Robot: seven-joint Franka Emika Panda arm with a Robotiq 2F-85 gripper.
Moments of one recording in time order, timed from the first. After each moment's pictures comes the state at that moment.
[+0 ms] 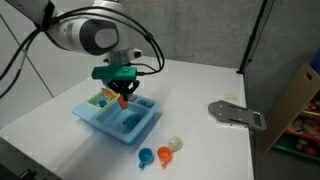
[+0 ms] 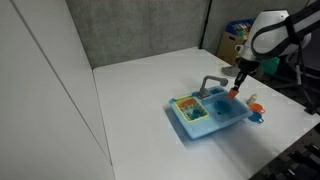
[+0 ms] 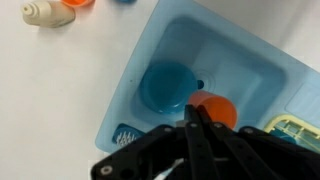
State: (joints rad) arm -0.16 0.36 0.05 -2.15 -0.01 2.46 -0.44
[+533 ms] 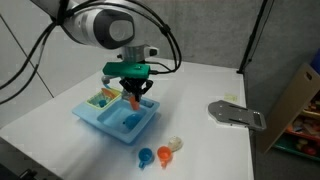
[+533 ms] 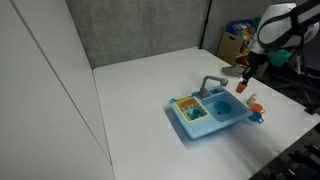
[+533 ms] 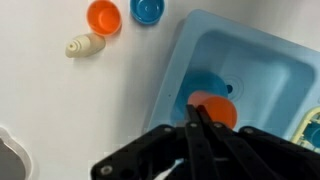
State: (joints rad) arm -0.18 0.36 -0.04 -2.09 0.00 2.37 -0.39
